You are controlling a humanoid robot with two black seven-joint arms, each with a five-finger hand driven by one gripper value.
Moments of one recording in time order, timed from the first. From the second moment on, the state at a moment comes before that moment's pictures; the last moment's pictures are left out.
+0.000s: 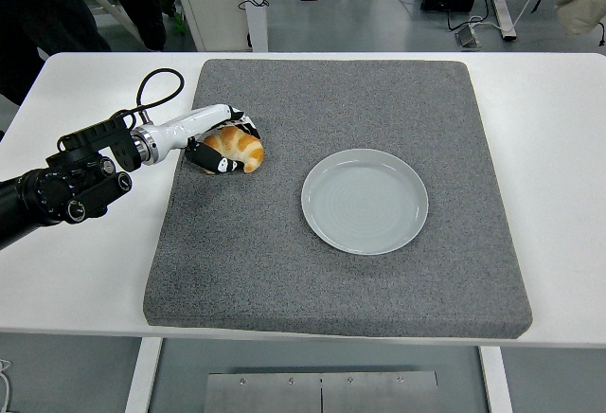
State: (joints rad) left arm -1.07 0.29 0.06 -0.60 1.00 0.05 -0.46; right arm -0.10 0.00 0.00 0.13 -0.11 0.02 0.41
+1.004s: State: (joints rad) left arm -1.38 0.37 0.06 -0.60 0.99 0.07 -0.46; right arm -0.09 0.00 0.00 0.13 -0.11 0.02 0.41
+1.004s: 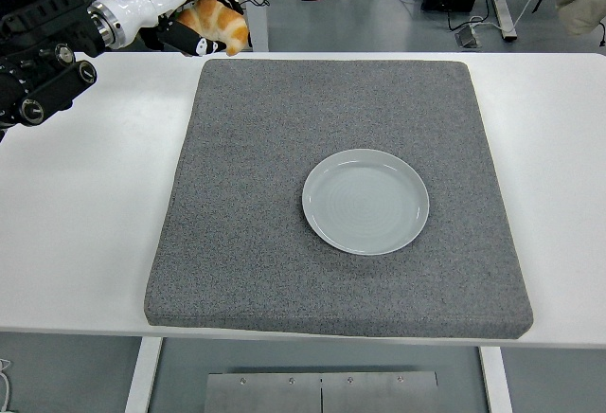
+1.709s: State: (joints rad) left arm -1.51 0.00 0.11 -0.60 1.00 0.06 -0.46; right arm -0.10 0.00 0.00 0.13 -0.11 0.02 0.41
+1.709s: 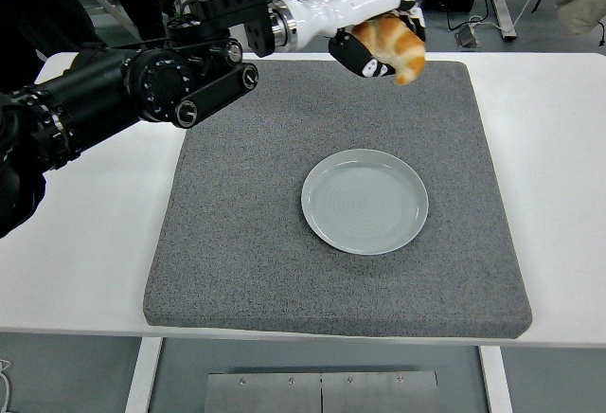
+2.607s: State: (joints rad) left arm -1.26 0.00 0.25 -0.60 0.99 0.19 -0.61; right arm -0.09 0.00 0.00 0.13 -0.11 0.02 0.41
